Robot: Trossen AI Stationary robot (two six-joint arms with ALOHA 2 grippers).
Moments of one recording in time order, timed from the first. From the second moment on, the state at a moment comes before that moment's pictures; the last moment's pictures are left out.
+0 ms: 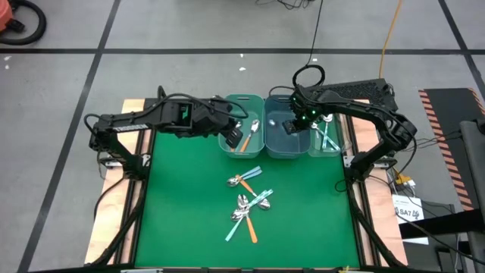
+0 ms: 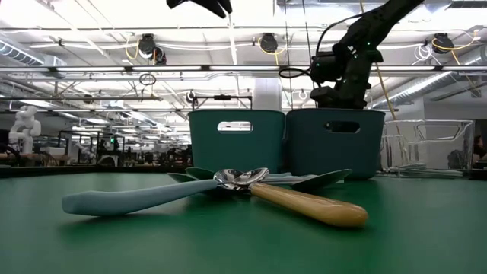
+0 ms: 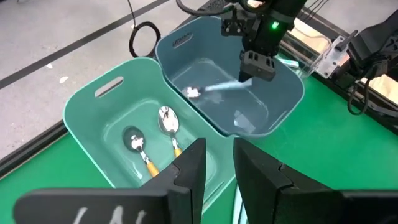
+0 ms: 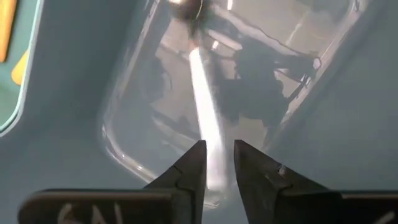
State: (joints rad) left arm 0.04 1.61 1.83 -1.00 -0.42 -0.60; right arm -0.72 1.53 1.02 -0.82 -0.23 0.42
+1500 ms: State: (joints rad) left arm -0.34 1.85 1.83 -1.23 -0.24 -0.88; right arm 0.07 1.09 1.05 -0.78 0.13 0.85
